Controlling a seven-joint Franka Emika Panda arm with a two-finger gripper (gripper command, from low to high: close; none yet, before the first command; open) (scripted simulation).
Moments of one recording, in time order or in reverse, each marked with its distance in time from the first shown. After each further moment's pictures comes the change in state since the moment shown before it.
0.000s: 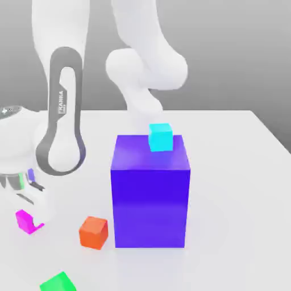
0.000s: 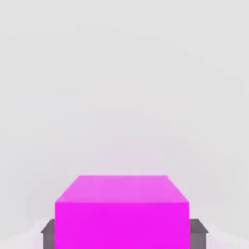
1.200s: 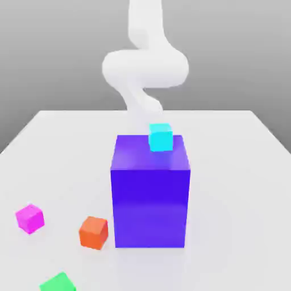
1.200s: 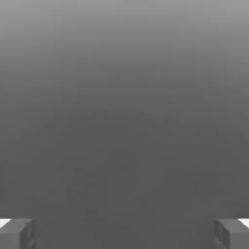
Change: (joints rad) arm 0.423 -1.088 0.194 0.254 -0.435 -0.588 0.460
